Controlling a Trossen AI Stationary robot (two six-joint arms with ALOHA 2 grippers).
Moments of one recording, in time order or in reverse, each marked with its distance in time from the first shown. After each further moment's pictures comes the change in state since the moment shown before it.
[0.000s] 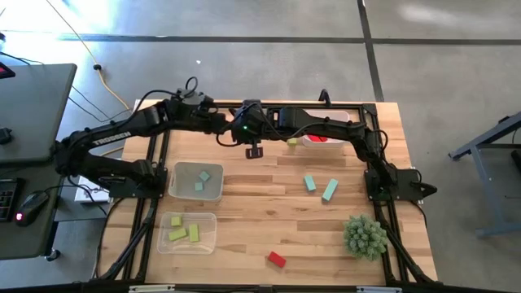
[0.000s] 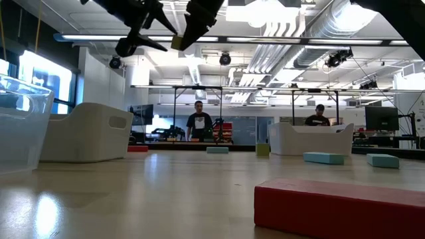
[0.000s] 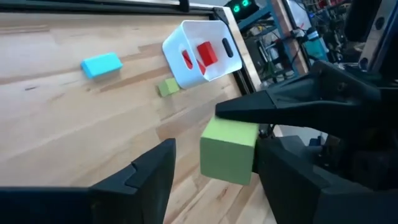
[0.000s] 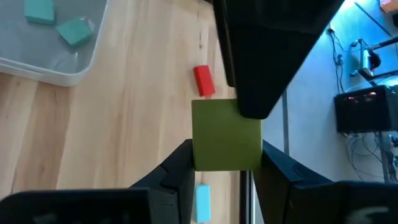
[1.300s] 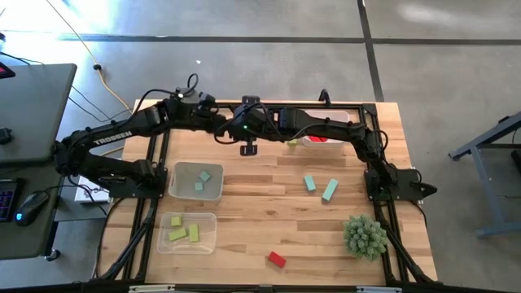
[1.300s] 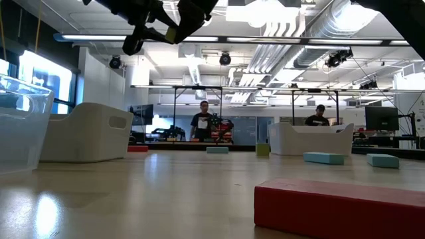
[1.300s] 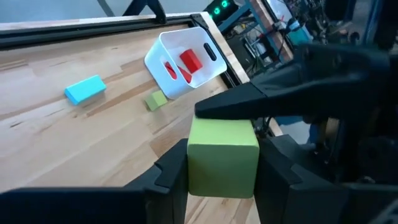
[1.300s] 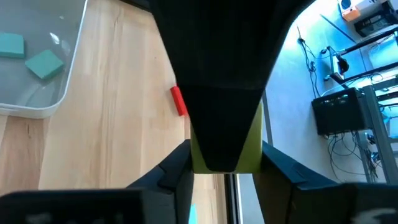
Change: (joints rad) left arm -0.008 0.003 0.000 0.067 0.023 0.142; right arm 0.003 -0.001 0.000 0.094 0.055 0.019
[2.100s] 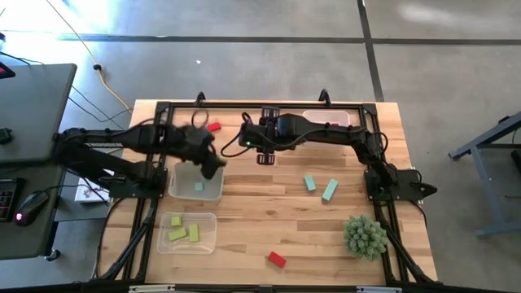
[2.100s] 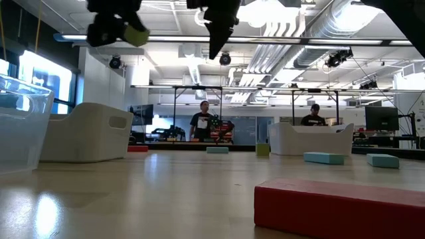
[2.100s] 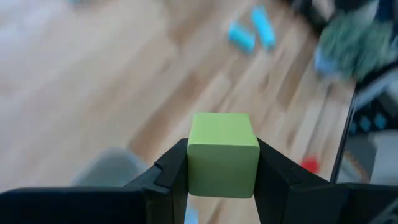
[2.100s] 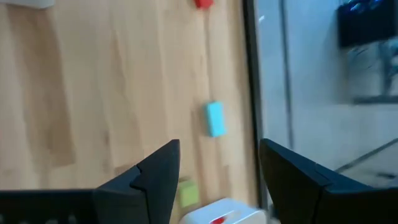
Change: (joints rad) left arm -0.402 -0.059 0.000 -0.395 -0.204 0.031; right arm 0.049 -0.001 0.000 -0.437 0.100 0.324
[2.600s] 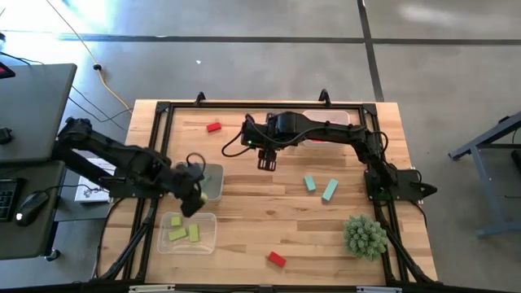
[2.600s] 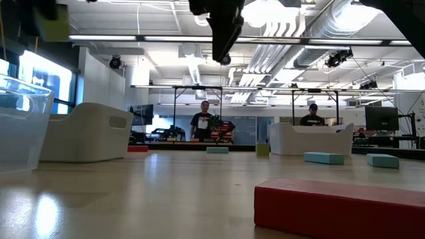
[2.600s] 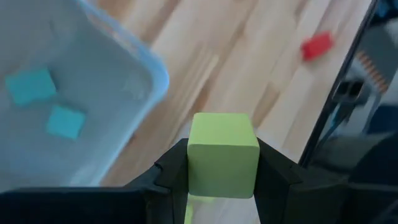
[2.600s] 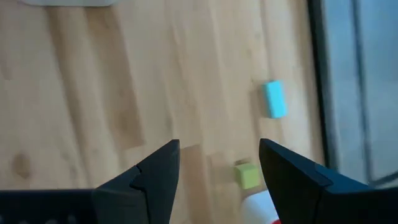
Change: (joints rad) left arm -0.448 0.017 -0.026 -0.215 -0.021 -0.288; right arm -0.013 0.000 0.000 -0.069 -0.234 0.143
